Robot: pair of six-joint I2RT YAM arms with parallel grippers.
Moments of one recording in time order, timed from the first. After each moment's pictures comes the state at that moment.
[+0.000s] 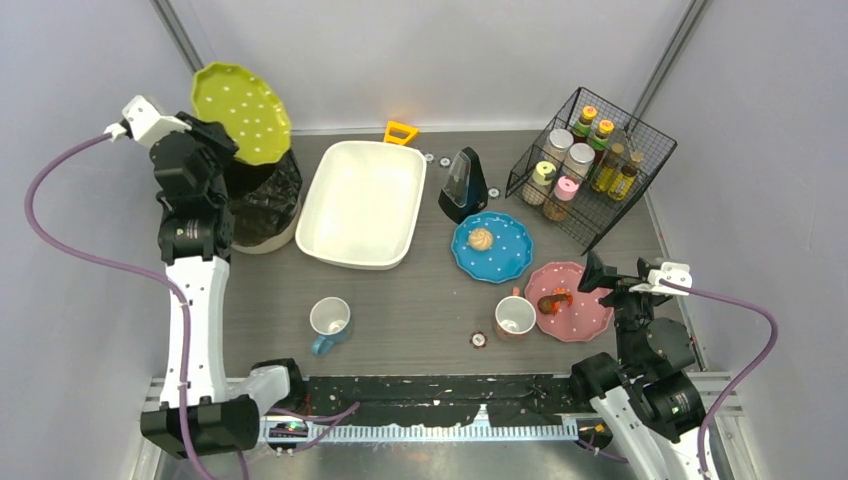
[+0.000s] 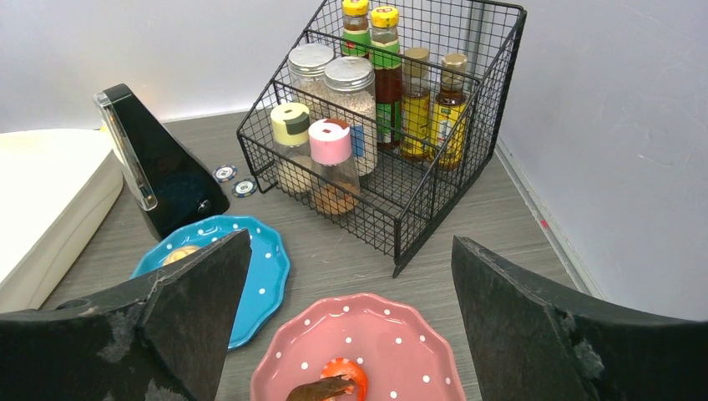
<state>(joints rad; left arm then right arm) 0.14 1.09 1.33 -0.23 -0.27 -0.49 0.37 0.01 0.54 -0.46 0.50 0.06</state>
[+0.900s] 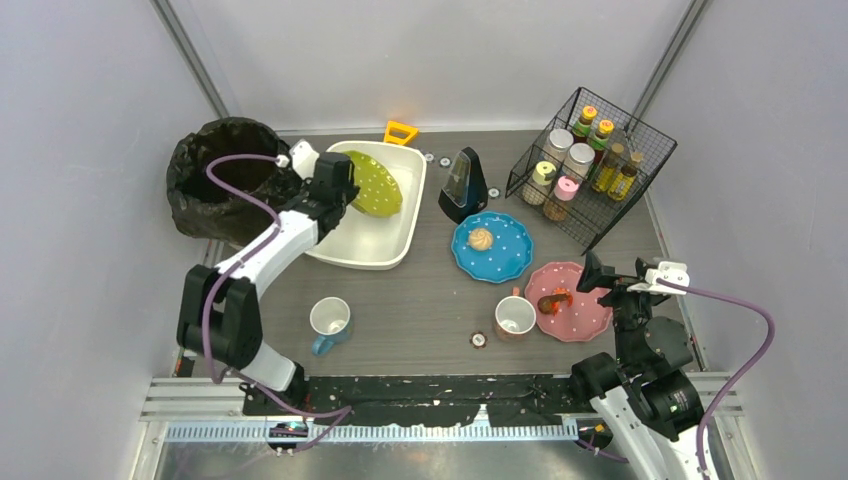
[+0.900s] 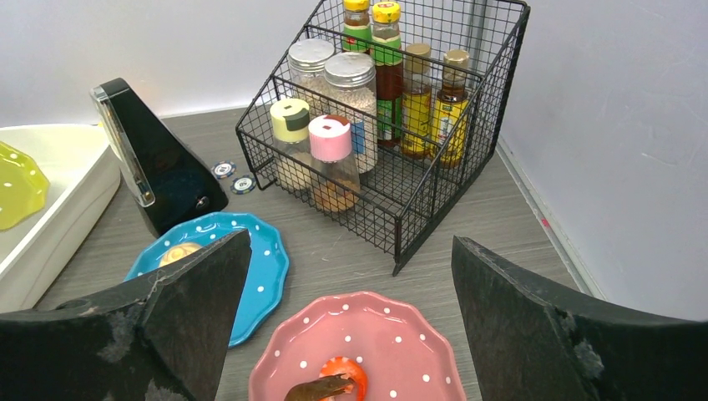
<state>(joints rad) -0.34 1.49 1.09 -0.16 -0.47 -0.90 0.38 0.01 0.53 -0.45 0.50 0.05</state>
